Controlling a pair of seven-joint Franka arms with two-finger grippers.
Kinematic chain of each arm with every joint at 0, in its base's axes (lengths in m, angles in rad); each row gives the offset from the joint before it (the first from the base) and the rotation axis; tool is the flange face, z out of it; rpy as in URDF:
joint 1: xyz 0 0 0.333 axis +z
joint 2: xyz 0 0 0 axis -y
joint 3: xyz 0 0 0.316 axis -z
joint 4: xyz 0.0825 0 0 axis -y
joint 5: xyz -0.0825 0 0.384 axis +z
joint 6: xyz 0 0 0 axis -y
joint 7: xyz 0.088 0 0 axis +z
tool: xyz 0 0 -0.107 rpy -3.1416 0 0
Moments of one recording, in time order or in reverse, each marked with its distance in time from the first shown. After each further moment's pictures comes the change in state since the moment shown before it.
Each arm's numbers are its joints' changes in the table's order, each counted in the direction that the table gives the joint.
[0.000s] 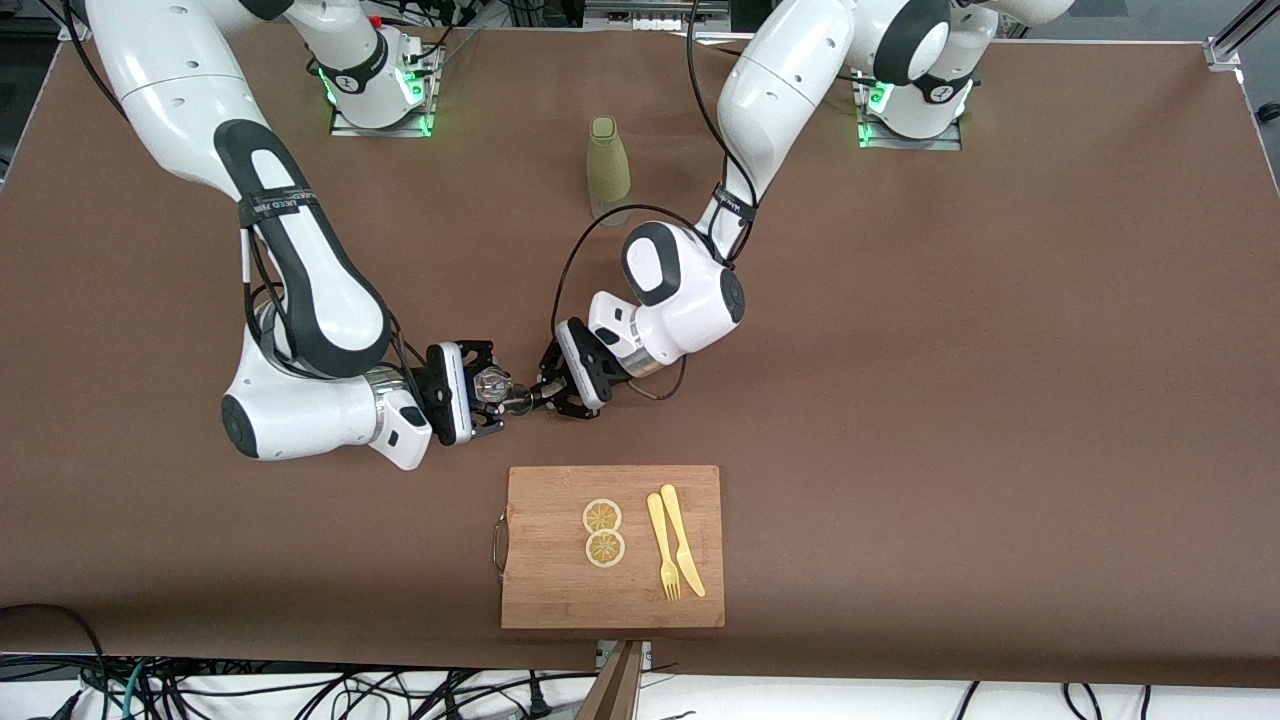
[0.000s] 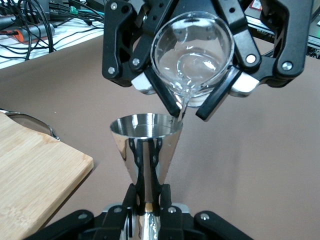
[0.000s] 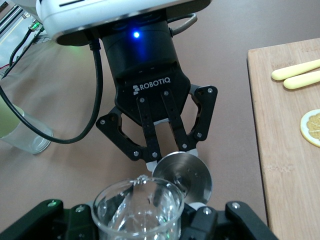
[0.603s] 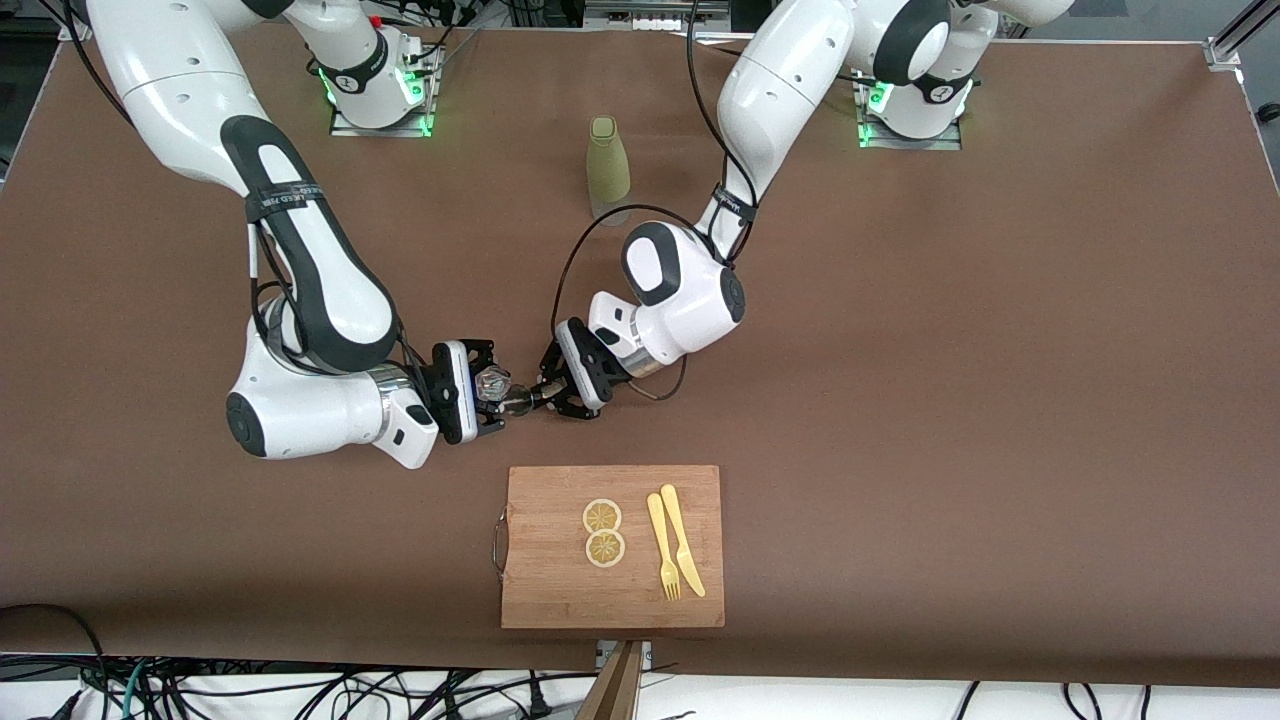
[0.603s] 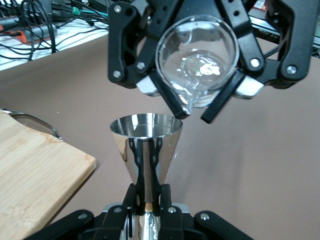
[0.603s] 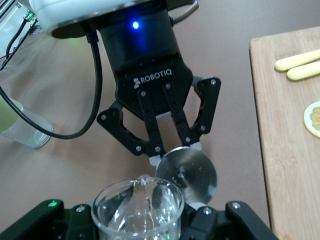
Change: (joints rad) left arm -0.001 0.000 0.000 0.000 0.000 0.017 0.000; right arm 0.000 0.000 -0.020 0.008 -0.071 0.000 -0.054
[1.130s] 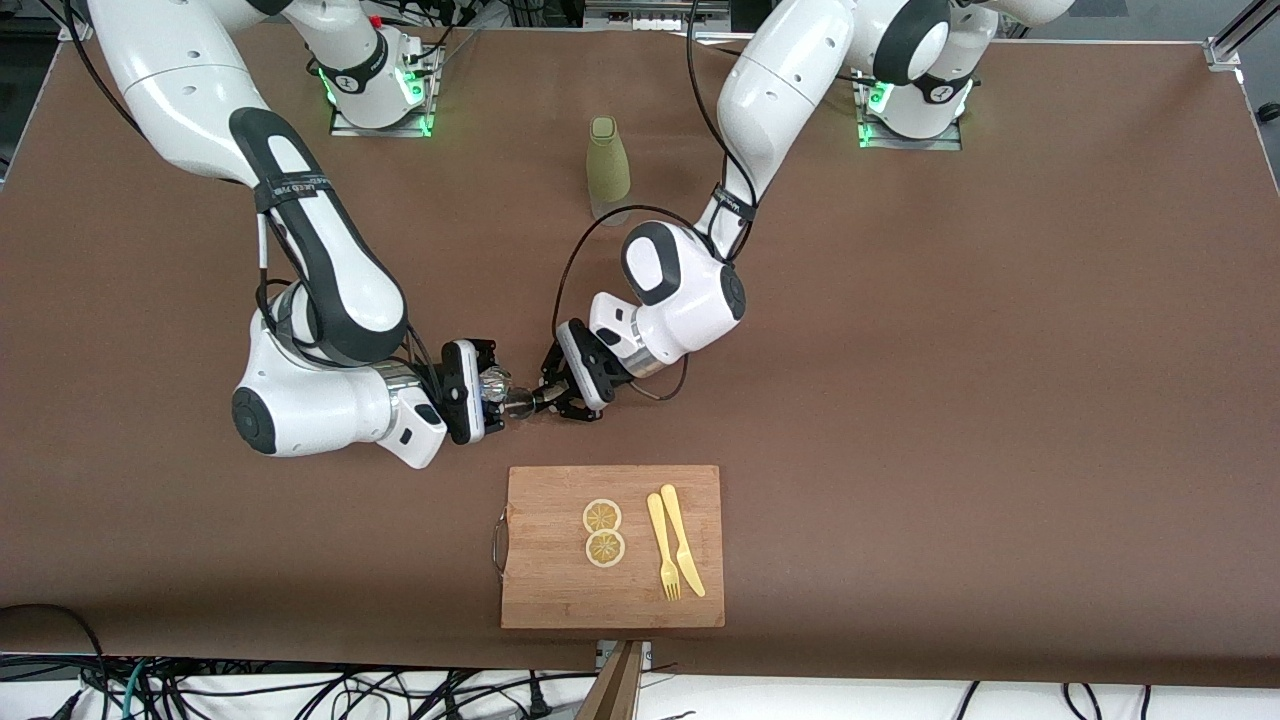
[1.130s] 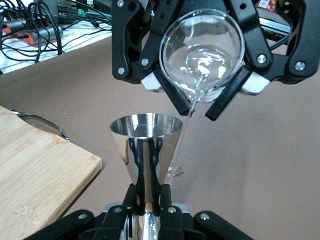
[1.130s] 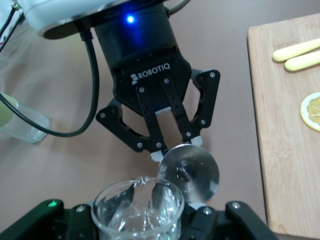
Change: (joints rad) left arm -0.001 0.000 0.000 0.000 0.000 0.011 -0.004; right arm 0.000 0.000 -0.029 0.022 -0.087 0.002 -0.080
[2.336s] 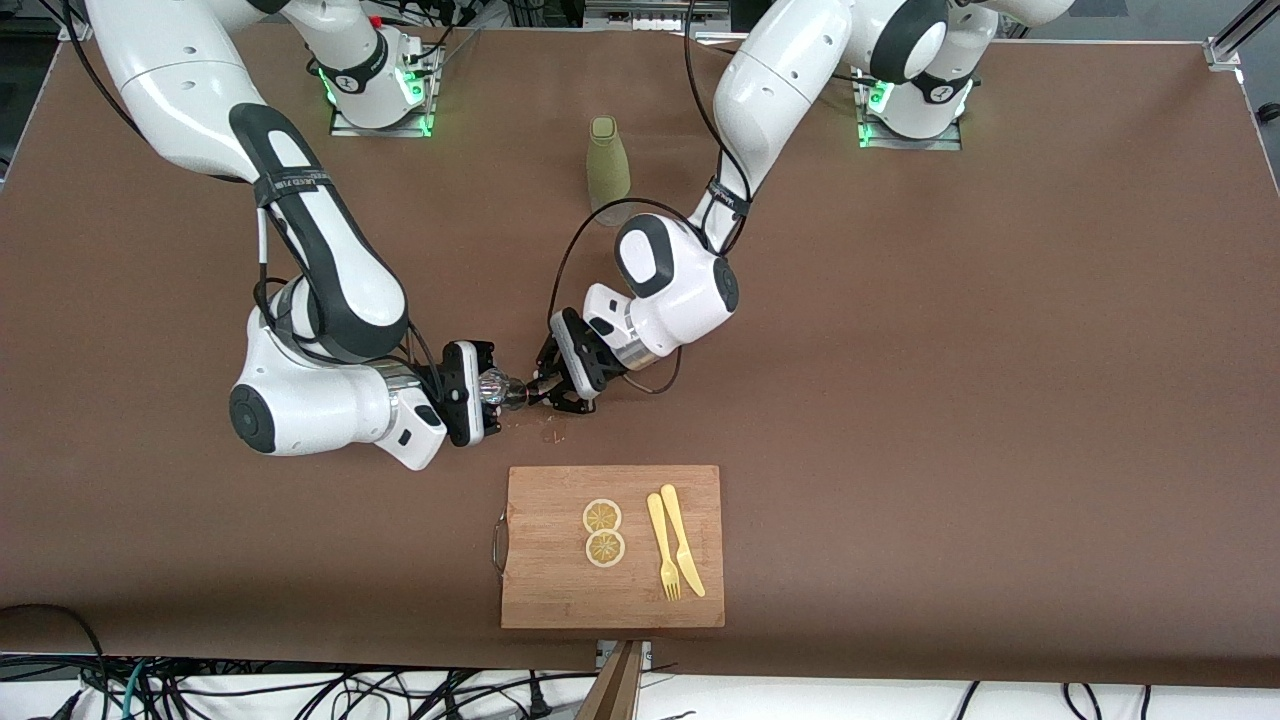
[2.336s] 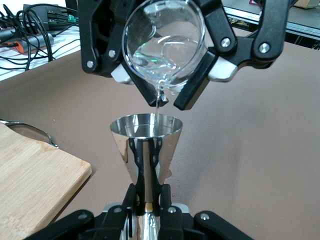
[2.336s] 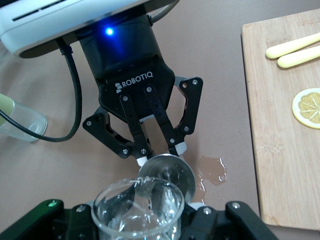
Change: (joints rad) left arm -0.004 0.008 0.030 -0.005 0.000 0.030 -0.060; right arm -0.007 0.000 -0.012 0.016 -0.026 0.000 -0.028
